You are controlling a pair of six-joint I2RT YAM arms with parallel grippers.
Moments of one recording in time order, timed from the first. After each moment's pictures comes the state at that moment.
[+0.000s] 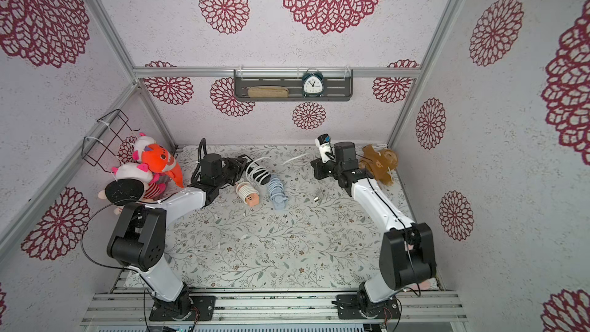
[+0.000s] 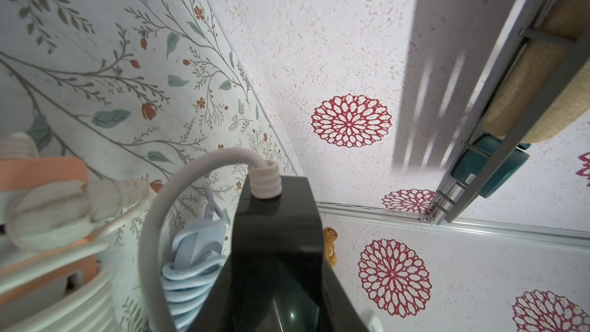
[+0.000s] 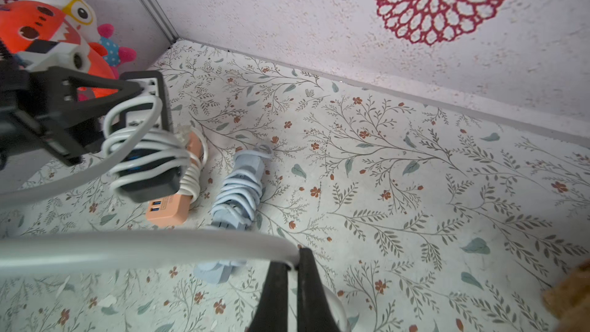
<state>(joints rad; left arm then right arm) -0.25 1.77 1.07 0.33 0.19 -1.29 0.28 1.49 1.22 -0.28 -0.33 0.02</state>
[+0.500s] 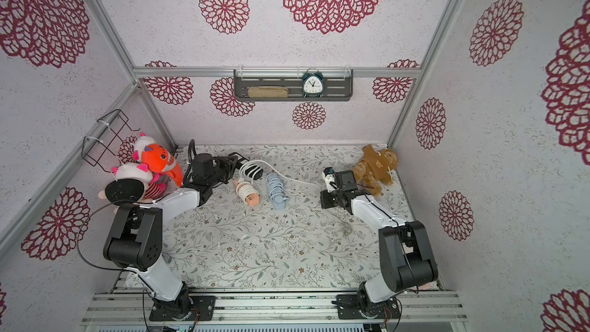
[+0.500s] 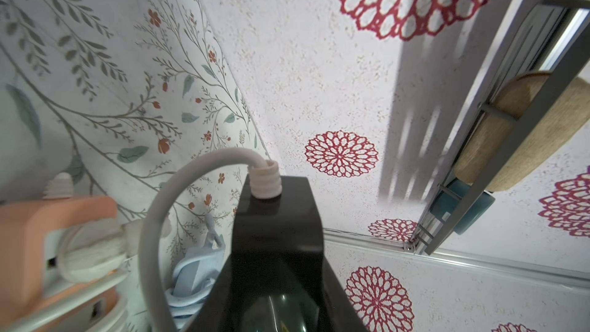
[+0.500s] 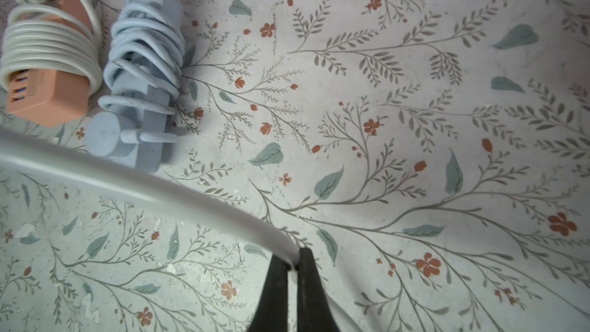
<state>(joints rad) -0.16 1.72 1.02 0.37 0.18 -1.35 0.25 1.52 0.92 -0.31 -0.22 0.05</state>
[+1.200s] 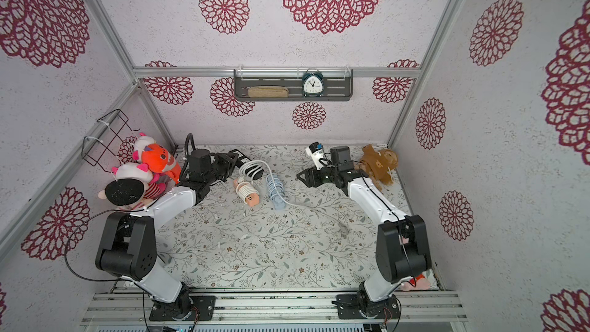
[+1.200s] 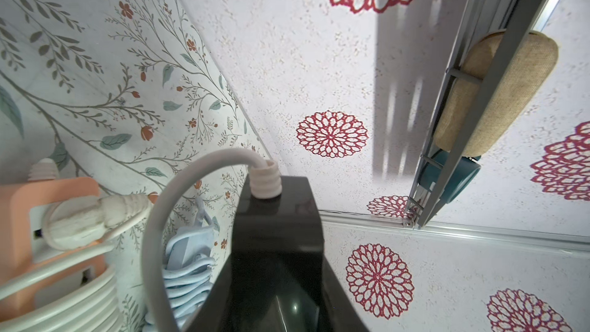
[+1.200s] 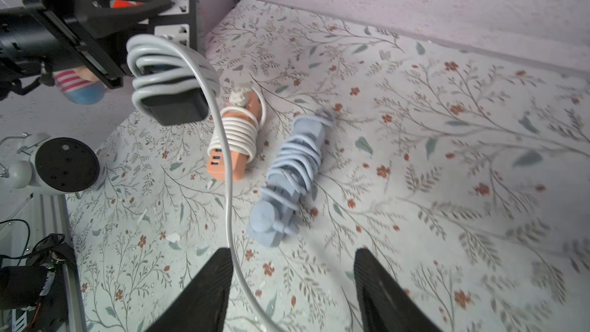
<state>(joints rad) -0.20 1.65 1.07 0.24 0.23 -1.28 0.34 1.66 1.29 -0.29 -0.58 -0.02</state>
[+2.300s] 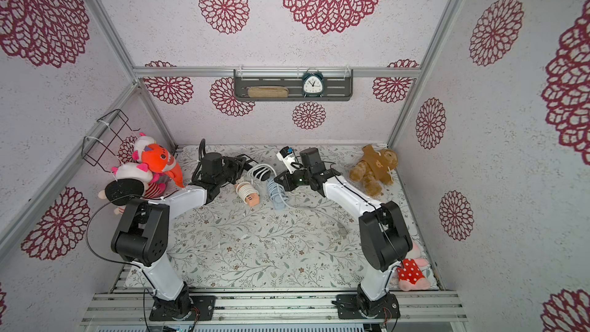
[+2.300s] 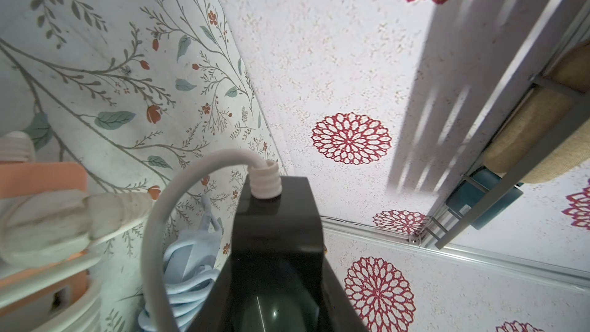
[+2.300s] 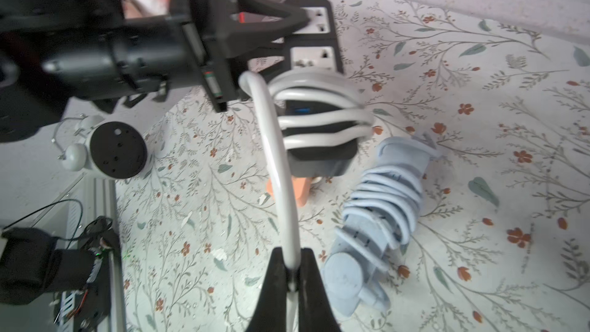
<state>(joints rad) -0.25 1.81 1.10 0.34 0.17 -1.40 0.54 1.71 1.31 -0.24 -0.58 0.05</state>
